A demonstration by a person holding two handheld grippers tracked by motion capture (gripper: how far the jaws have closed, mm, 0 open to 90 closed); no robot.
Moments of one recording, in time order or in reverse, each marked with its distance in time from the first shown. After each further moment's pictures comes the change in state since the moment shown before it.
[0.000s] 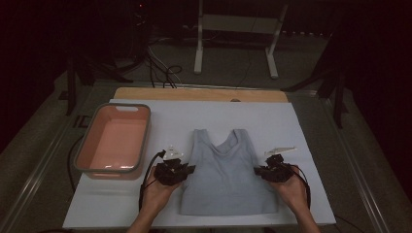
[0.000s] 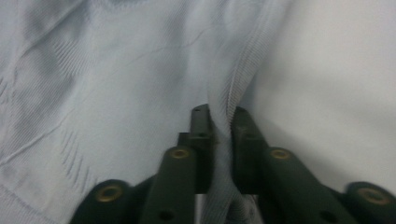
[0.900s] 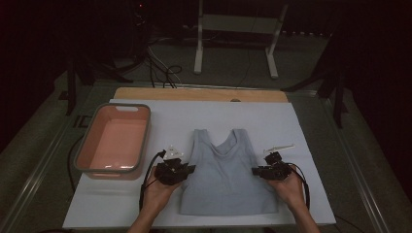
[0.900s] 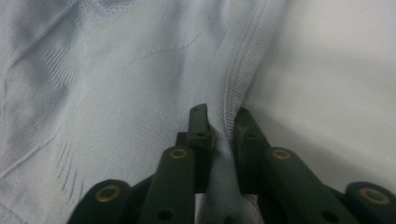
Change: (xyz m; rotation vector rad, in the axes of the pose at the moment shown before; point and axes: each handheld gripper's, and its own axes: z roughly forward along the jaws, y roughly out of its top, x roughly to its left) left arm 0.001 0.000 0.002 -0.005 0.002 -0.010; right arm -0.006 0.002 0.011 0.044 0.045 0.074
